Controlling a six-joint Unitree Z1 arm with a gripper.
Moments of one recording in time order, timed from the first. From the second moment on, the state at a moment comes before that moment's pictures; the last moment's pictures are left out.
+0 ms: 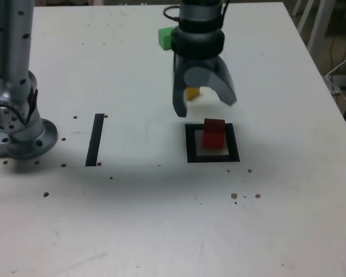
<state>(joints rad) 0.10 1.91 -1.39 1.11 0.02 0.07</state>
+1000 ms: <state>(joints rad) 0.40 2.02 -1.43 1.15 0.00 0.00</state>
